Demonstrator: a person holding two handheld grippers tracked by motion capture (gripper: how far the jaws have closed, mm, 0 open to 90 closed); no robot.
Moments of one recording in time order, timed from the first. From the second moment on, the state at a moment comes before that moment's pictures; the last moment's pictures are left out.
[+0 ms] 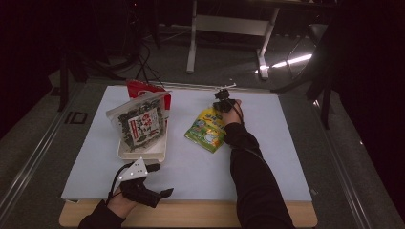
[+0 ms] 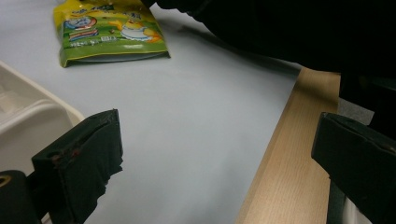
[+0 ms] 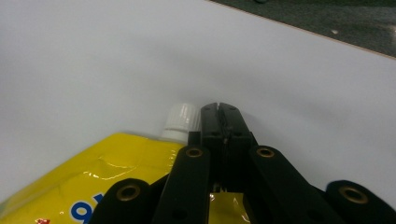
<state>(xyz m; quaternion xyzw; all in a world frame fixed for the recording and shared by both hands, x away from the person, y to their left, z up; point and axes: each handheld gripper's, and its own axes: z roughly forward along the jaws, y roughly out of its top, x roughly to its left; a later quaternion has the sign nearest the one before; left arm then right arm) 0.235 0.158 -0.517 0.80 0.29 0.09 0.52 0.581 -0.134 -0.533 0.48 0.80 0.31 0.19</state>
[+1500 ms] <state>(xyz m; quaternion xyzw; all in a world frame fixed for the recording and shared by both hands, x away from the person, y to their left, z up) 0.238 0.155 -0.518 0.80 0.28 0.08 0.52 0.563 -0.121 -0.535 0.46 0.81 0.32 0.15</state>
